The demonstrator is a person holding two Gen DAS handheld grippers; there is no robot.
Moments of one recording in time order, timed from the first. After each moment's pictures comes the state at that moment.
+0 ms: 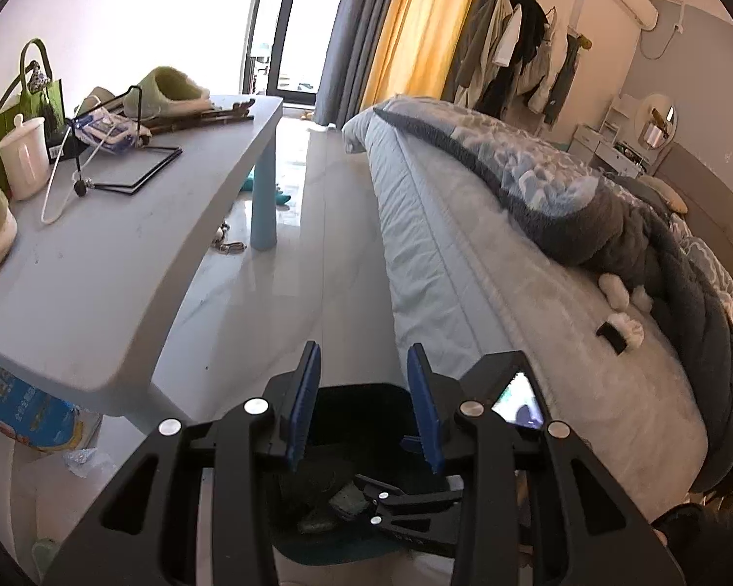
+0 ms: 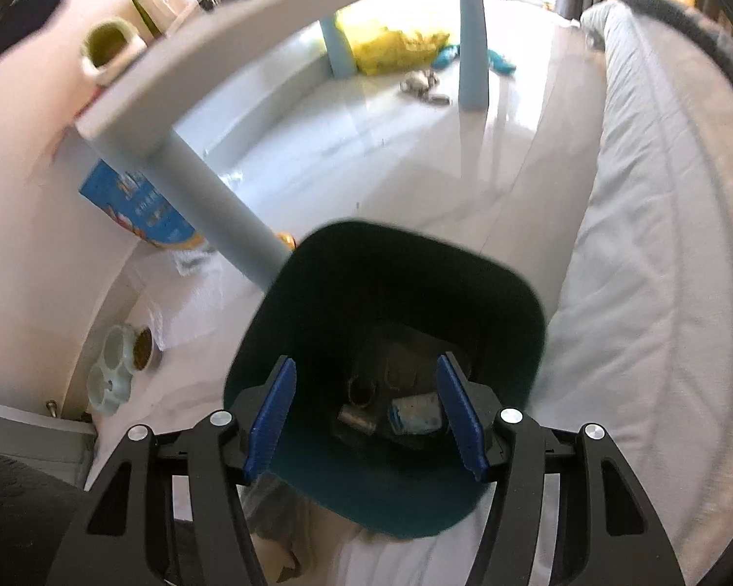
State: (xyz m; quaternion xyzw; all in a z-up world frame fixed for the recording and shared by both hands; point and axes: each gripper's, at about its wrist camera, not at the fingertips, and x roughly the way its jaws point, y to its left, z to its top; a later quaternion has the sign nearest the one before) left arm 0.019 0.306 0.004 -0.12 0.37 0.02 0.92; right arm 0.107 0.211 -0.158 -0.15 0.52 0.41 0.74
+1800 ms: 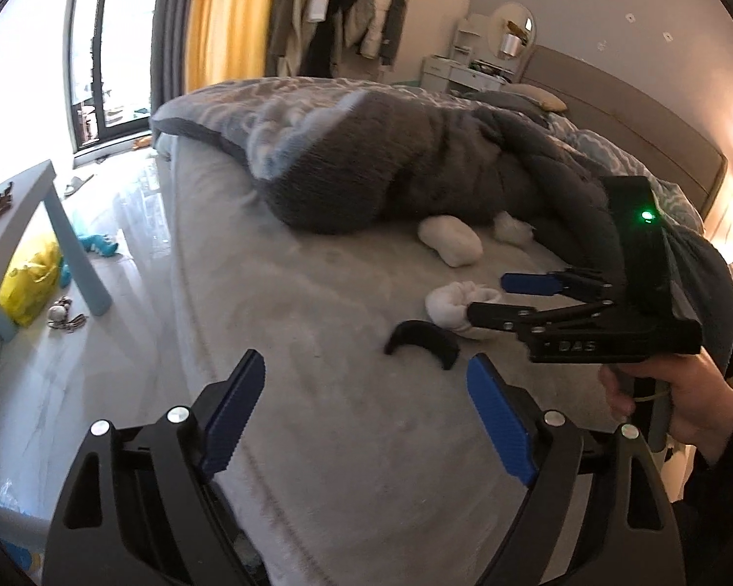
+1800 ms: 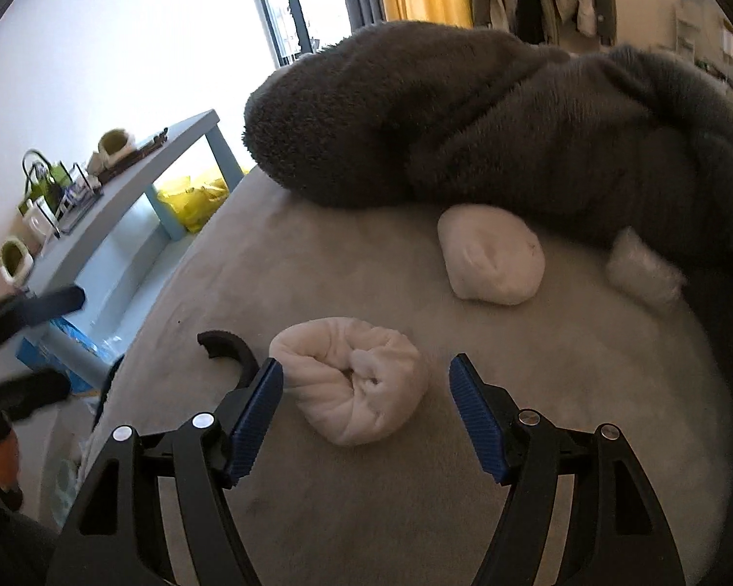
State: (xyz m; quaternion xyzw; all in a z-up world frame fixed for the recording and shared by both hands) left arm 0.124 0.078 -0.018 -0.02 0.38 -0.18 0.91; right arm 0.234 -0.125 -0.096 0.00 0.42 0.26 0.87
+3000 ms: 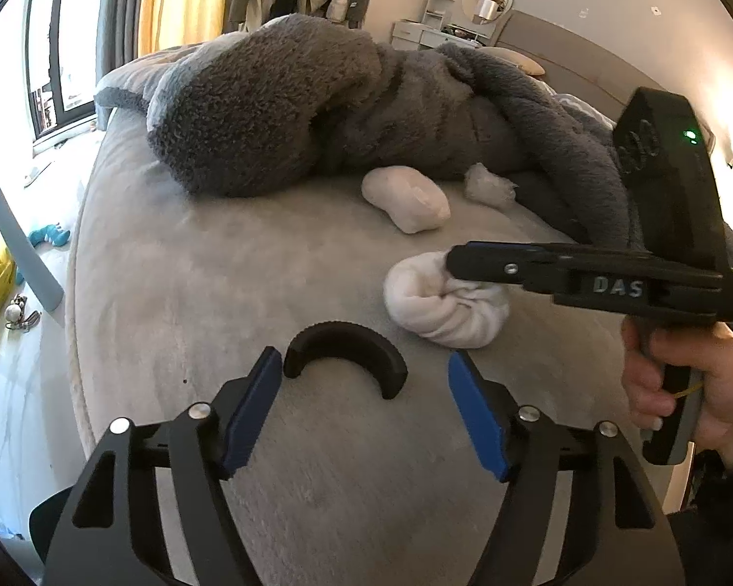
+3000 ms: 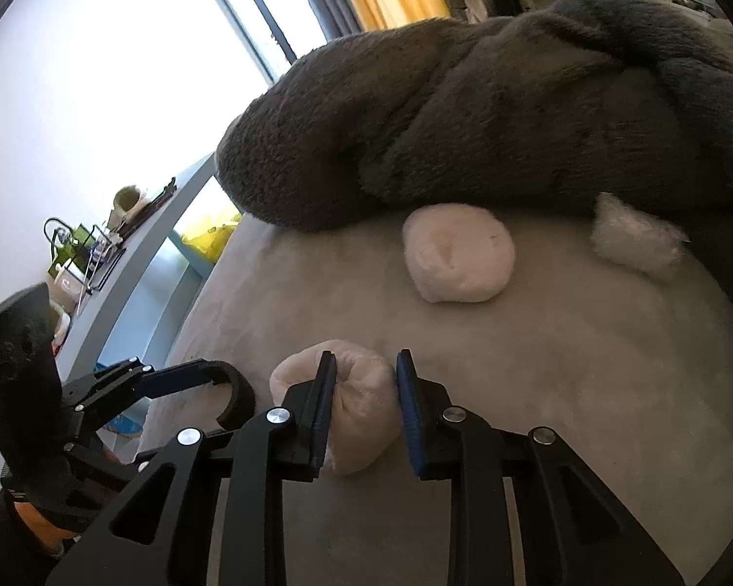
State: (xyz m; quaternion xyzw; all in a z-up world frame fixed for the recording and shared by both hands) left arm 0.168 0.020 -0.064 -0.01 0.42 -0.22 0.88; right arm 0.246 -0.165 -0.093 0.10 0.42 0.27 0.86
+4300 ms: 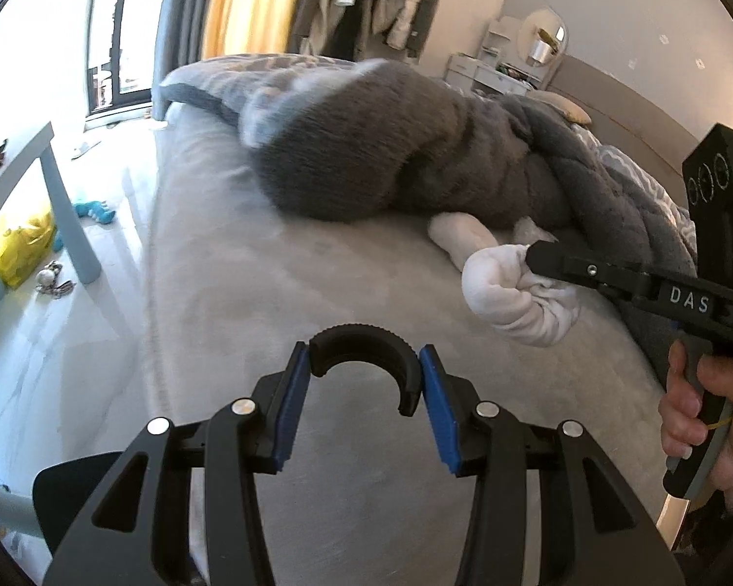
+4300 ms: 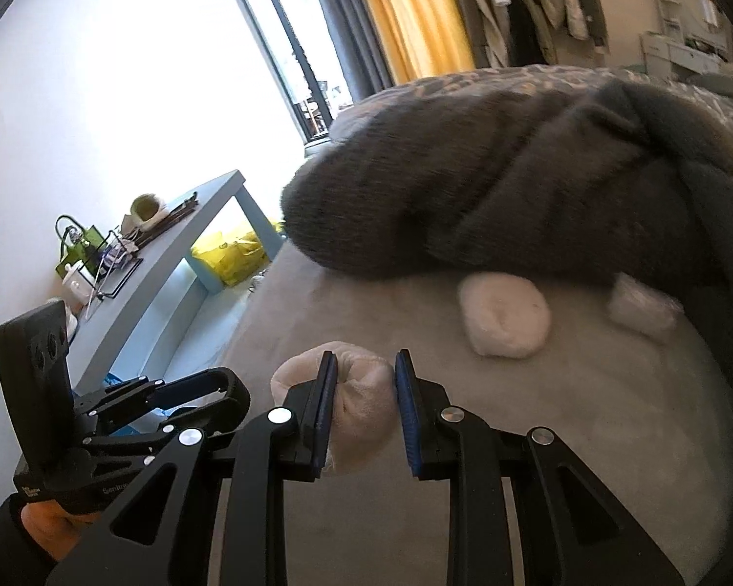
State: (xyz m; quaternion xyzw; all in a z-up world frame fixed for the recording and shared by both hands) left arm 0.155 0.065 -0.043 -0.07 0.39 -0.15 0.91; right arm 0.226 -0.133 -0.046 0.07 0.38 0.28 0.88
